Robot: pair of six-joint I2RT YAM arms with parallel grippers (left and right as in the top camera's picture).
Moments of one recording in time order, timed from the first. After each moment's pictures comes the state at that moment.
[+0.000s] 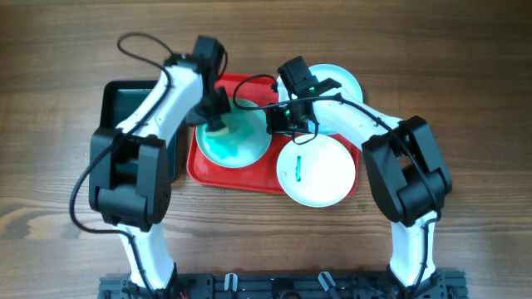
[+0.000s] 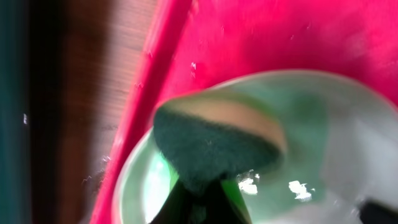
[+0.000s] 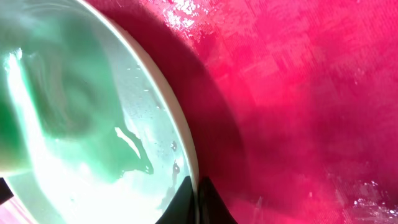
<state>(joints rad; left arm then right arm) -0.25 2.03 1.57 -1.02 -0.04 -0.52 0.49 2.13 1.44 -0.57 -0.41 0.45</state>
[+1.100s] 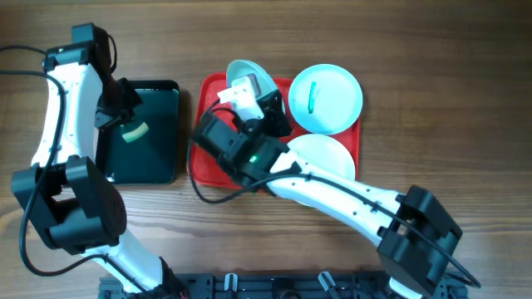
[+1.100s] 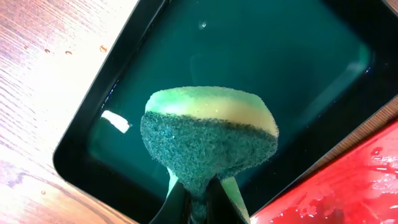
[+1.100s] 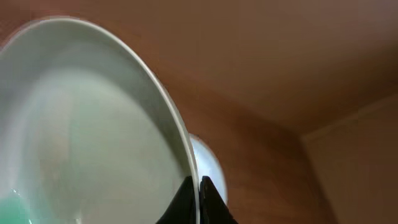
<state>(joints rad) 0.19 1.90 1.62 -1.22 -0.10 -0.45 1.00 1.85 1.43 -0.53 1.23 0.22</state>
